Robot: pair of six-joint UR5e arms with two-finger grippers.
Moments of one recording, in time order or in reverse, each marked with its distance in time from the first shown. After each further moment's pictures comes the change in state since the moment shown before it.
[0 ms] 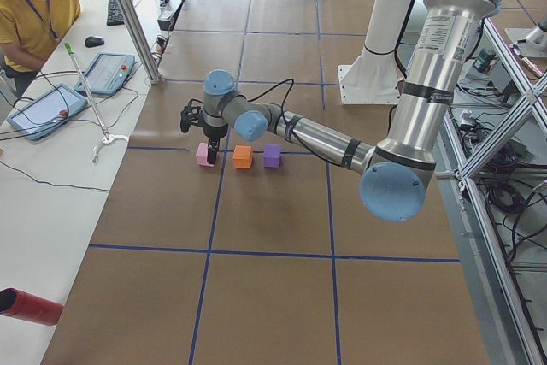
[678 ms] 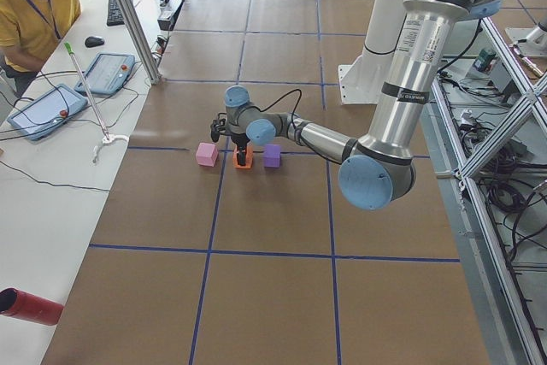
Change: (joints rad) left arm 0.305 -0.068 0.113 -0.100 0.002 -0.310; right arm 0.000 0.000 0.001 0.000 0.000 0.000
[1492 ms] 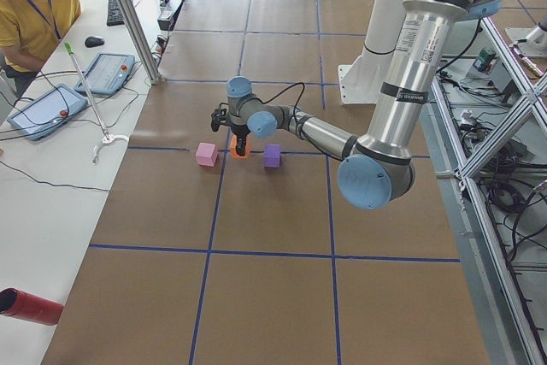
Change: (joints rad) left arm 0.021 -0.002 -0.031 0.014 0.012 0.030; right arm 0.000 0.000 -0.001 0.000 0.000 0.000
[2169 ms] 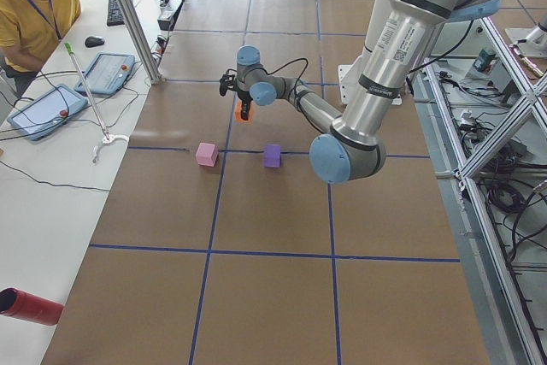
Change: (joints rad) left arm 0.099 -0.153 -0.019 -0.002 0.066 -0.114; right arm 0.000 0.000 0.000 0.000 0.000 0.000
